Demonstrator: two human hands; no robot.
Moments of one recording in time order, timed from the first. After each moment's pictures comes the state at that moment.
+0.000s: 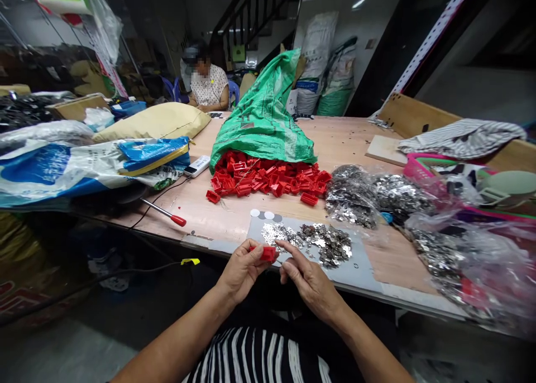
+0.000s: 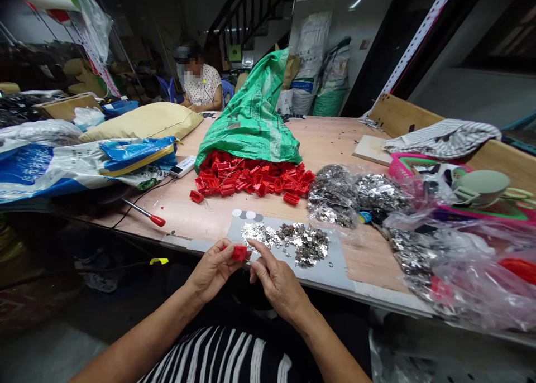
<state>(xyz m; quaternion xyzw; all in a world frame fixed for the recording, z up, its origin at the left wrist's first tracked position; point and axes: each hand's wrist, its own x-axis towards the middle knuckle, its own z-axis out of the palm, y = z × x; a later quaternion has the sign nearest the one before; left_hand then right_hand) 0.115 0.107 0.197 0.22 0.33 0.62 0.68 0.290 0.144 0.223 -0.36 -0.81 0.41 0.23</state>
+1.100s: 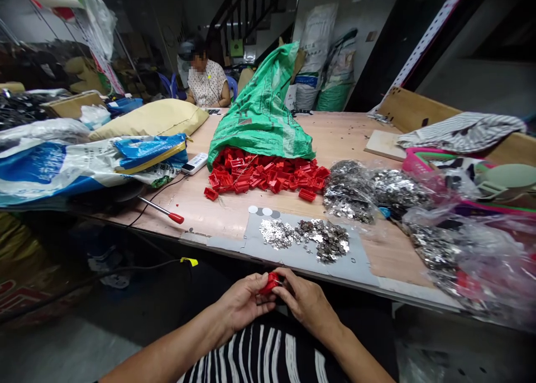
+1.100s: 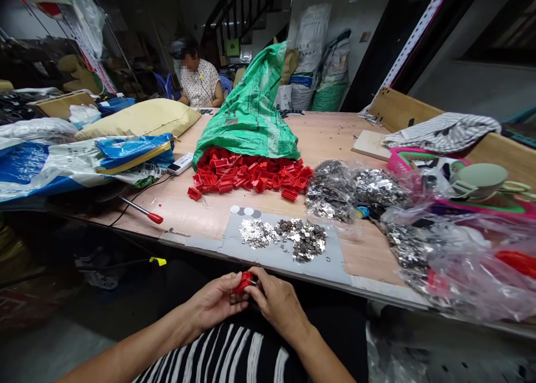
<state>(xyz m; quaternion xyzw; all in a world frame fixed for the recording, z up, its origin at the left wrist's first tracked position) 0.130 0.072 0.153 -0.01 0.42 0.45 0.79 0.304 0.117 0.167 -0.39 -0.86 0.29 0.16</state>
